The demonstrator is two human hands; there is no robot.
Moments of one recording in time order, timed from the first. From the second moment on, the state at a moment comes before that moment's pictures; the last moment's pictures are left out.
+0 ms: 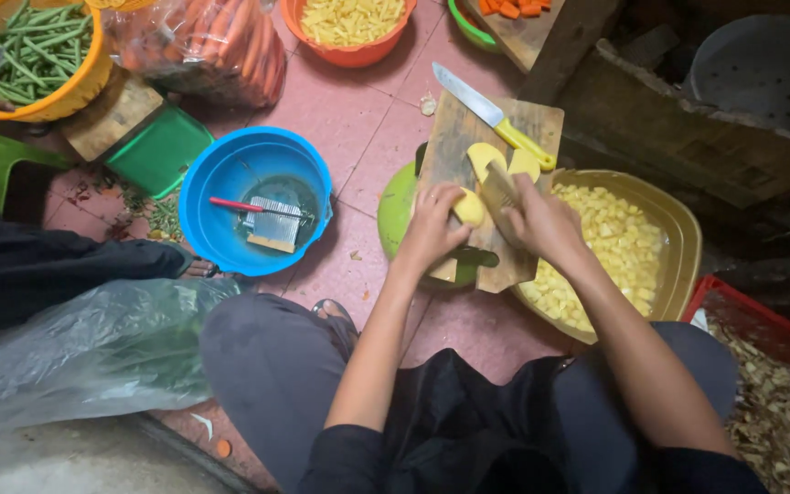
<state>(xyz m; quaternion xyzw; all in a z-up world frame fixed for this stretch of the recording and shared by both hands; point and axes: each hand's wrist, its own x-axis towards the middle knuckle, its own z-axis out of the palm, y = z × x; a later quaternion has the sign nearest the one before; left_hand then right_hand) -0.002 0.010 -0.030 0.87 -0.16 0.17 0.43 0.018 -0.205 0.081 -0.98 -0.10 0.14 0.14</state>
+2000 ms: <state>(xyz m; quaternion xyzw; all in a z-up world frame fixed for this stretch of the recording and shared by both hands) -0.017 0.013 -0.020 0.83 -0.09 0.22 0.50 0.042 -0.161 0.099 -0.93 -0.17 0.08 0.30</state>
